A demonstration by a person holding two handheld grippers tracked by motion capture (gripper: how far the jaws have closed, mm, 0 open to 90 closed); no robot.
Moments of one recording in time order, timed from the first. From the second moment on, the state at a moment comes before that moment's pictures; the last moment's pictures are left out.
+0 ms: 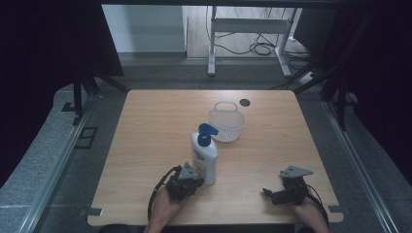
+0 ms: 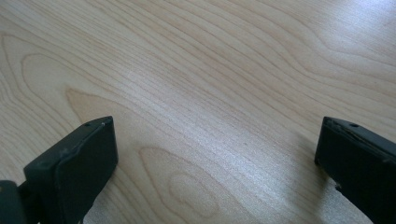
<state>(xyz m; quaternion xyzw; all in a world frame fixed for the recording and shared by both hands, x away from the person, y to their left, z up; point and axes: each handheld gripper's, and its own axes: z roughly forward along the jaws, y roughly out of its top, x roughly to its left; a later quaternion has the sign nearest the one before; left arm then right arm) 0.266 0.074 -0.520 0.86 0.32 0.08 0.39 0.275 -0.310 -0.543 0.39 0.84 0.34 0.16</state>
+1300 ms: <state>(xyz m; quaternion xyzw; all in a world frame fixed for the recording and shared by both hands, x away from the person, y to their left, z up) 0.255 0.079 -0.514 0.85 0.33 0.10 0.39 0.274 -0.311 -0.541 0.38 0.84 0.35 0.15</state>
